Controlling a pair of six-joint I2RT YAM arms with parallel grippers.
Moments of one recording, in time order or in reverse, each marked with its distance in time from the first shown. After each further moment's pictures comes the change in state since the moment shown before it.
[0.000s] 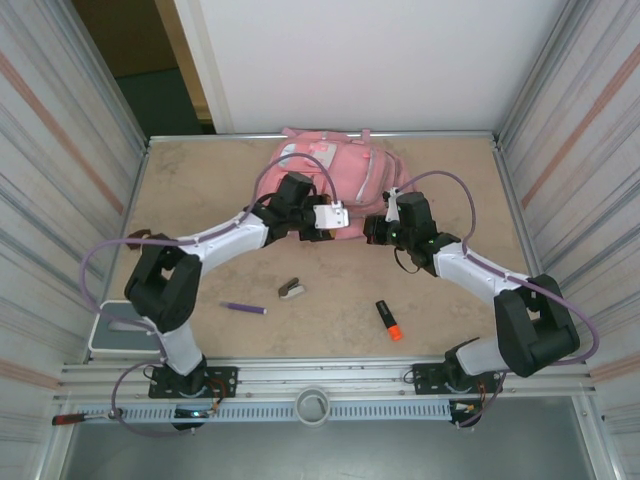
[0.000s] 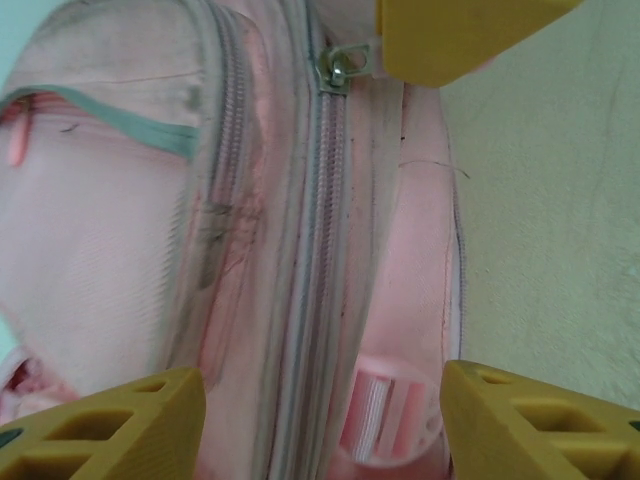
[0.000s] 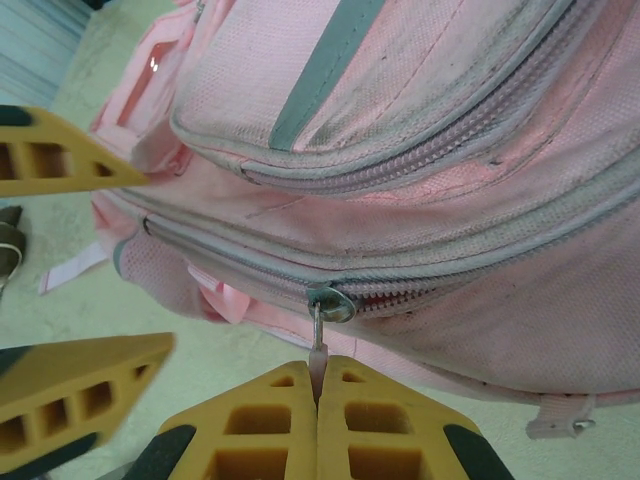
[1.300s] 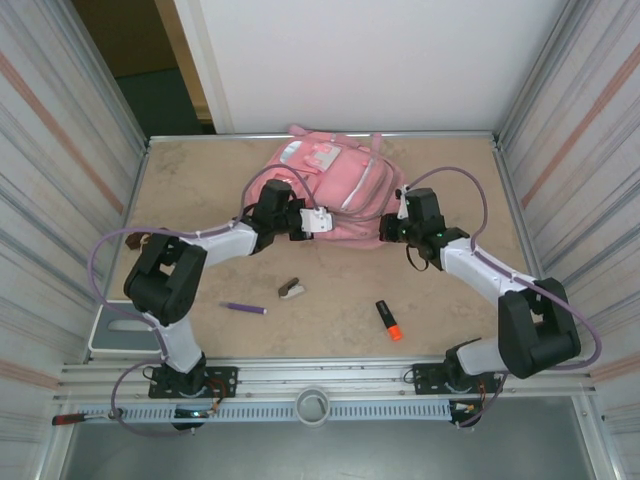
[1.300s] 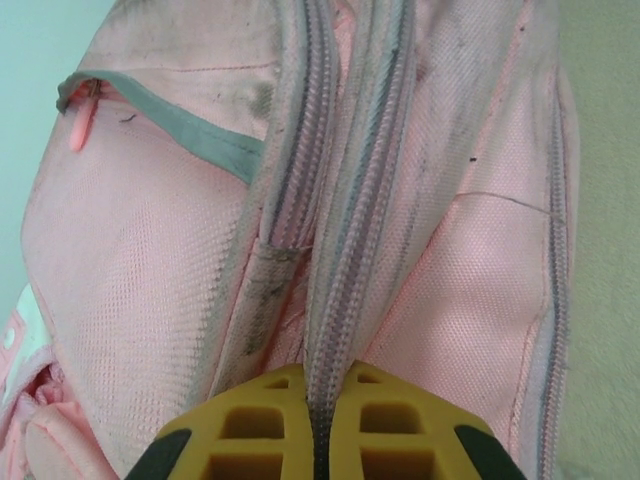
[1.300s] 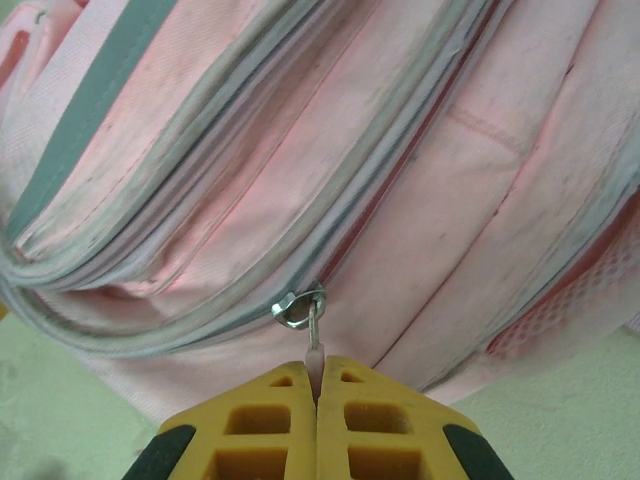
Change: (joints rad) left arm 0.129 0.010 -0.198 0.344 0.156 0.097; right arm -0.085 -0.003 0.050 -0.160 0.105 -0.093
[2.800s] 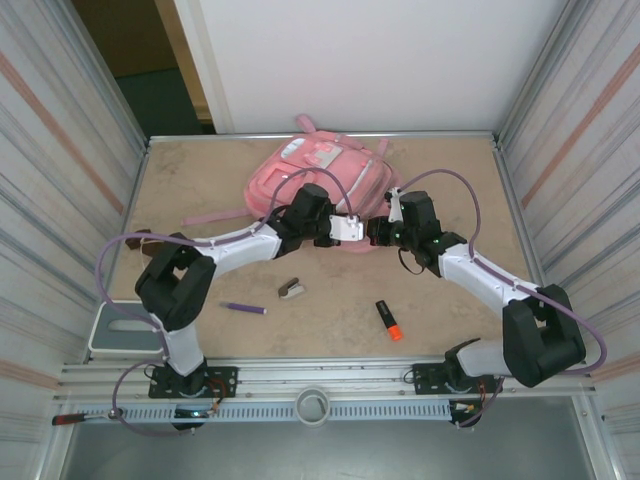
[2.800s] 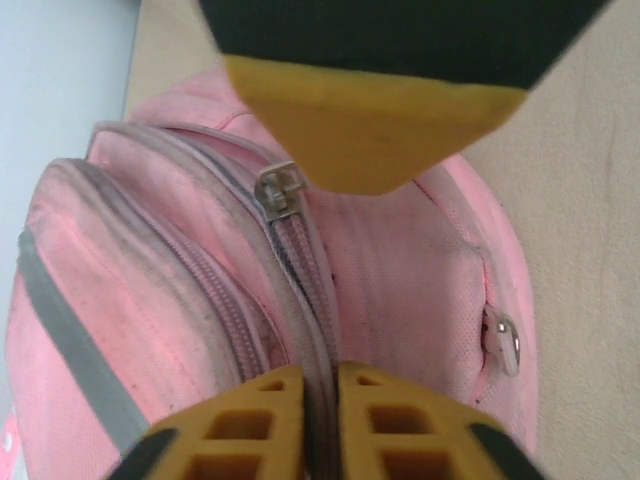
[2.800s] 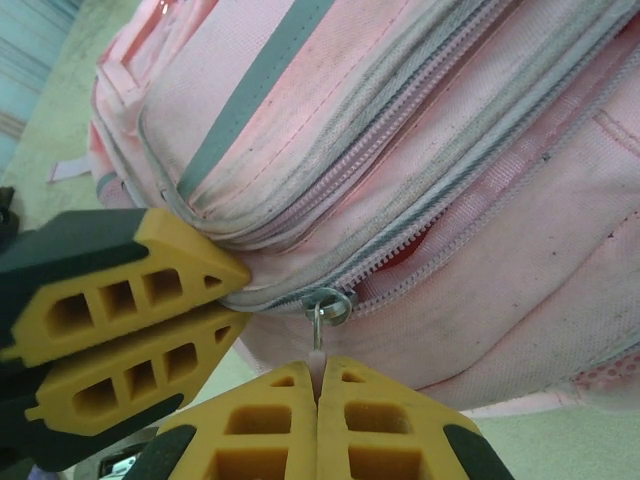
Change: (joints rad) left arm -0.213 0.022 0.146 -0.165 -0.208 -0.019; right arm 0.076 -0.053 -0.034 0.059 -0.100 0.047
